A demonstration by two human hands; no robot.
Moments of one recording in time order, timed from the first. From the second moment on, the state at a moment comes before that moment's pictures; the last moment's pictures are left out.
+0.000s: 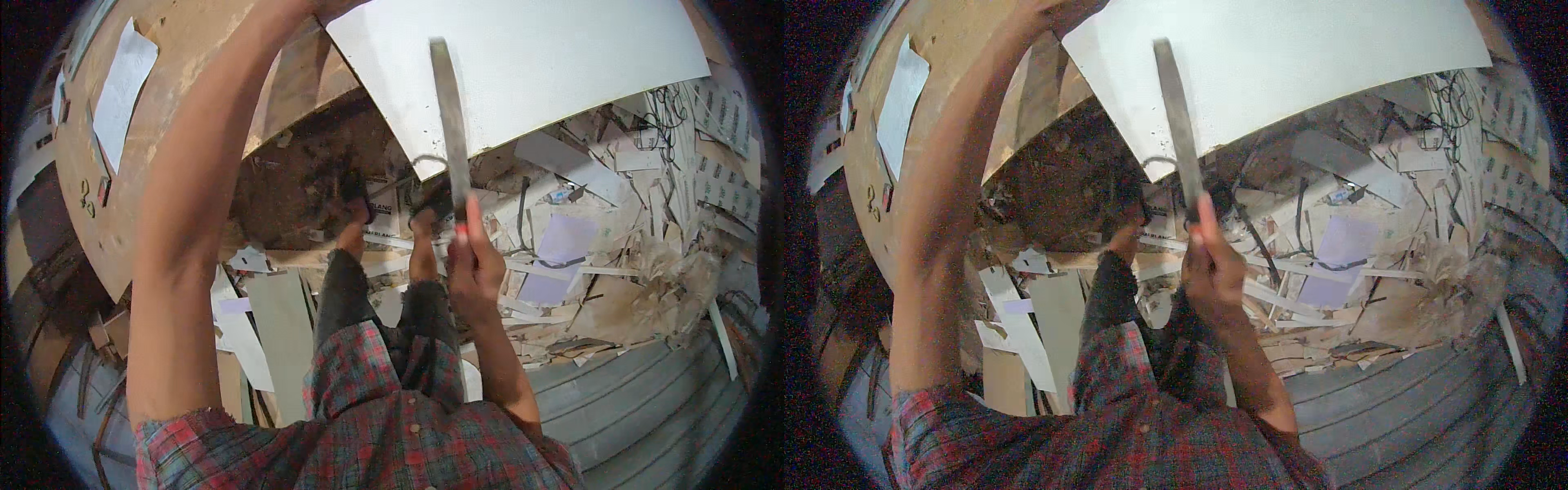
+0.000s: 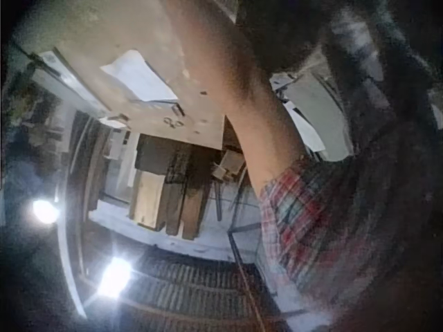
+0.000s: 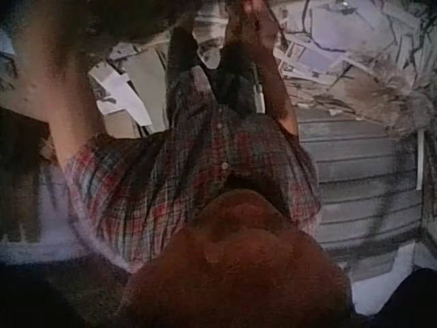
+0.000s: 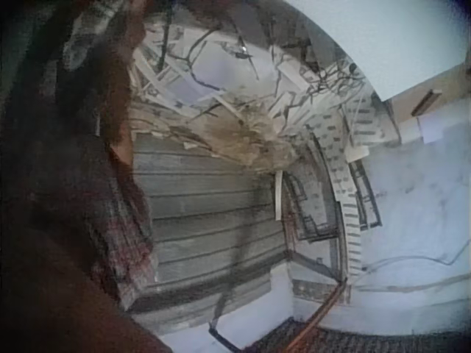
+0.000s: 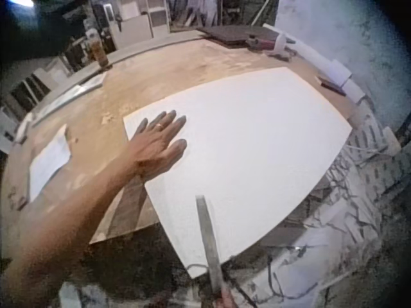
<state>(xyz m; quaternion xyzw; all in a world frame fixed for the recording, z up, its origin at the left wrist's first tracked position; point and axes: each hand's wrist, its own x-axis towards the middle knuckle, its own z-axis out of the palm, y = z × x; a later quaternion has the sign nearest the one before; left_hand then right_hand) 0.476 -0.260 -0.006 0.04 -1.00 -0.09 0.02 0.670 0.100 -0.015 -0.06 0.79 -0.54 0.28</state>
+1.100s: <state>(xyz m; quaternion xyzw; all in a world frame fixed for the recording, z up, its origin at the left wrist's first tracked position) 0.477 -0.259 -0.008 0.04 -0.99 -0.10 0.02 0.686 0.081 -0.030 -0.02 0.77 -0.58 0.26</state>
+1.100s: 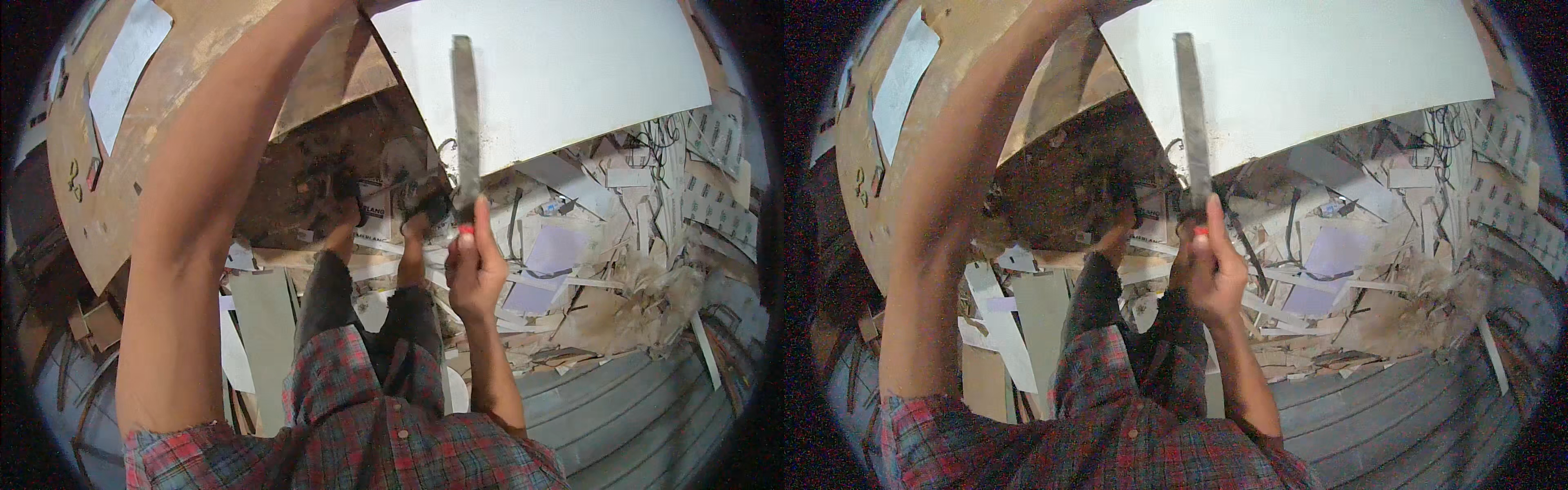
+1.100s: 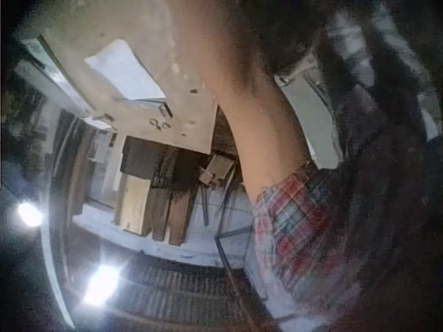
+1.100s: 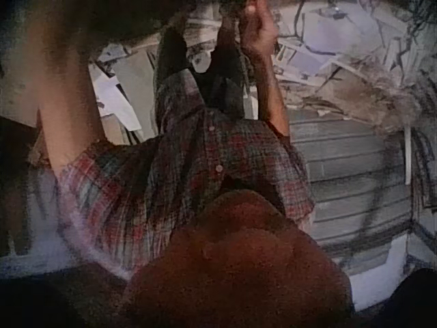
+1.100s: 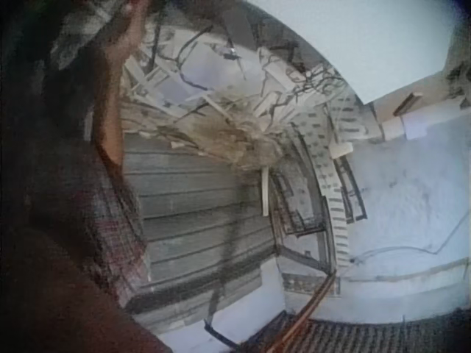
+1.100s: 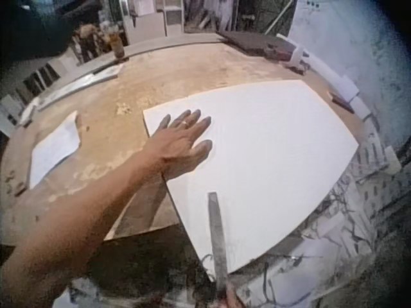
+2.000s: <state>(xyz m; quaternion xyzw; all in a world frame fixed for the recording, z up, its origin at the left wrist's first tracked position) 0.476 -0.260 -0.013 0.04 -0.99 -0.11 0.03 0.685 0.069 -0.026 0.00 0.75 -0.60 0.26</state>
